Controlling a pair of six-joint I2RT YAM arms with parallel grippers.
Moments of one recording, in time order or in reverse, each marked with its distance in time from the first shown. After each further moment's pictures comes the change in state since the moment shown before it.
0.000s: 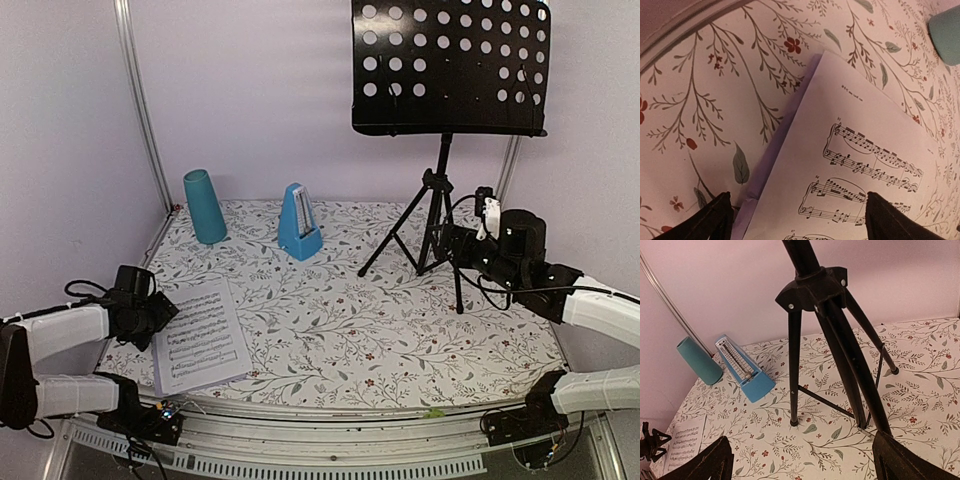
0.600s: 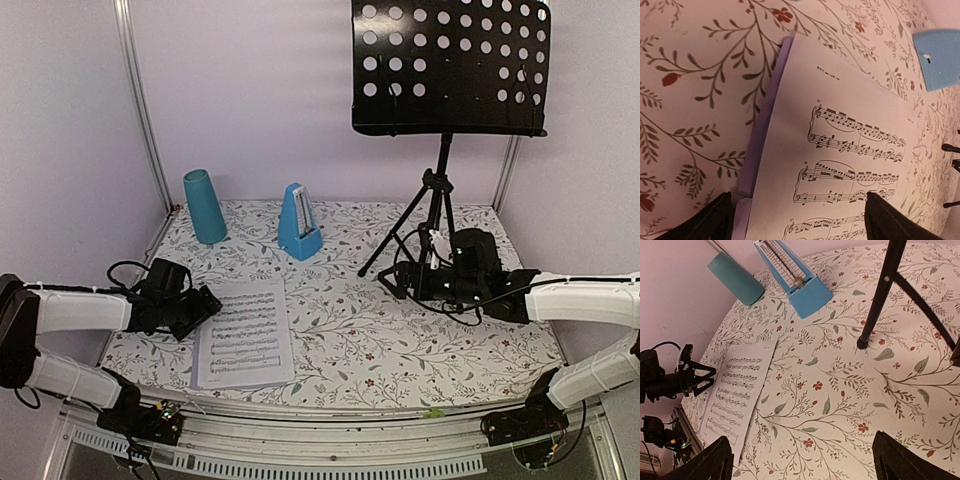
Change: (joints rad) left arm -0.288 0.216 0.063 0.236 0.188 0.031; right arm 0.138 0.259 -0.001 0.051 -0.290 0.116
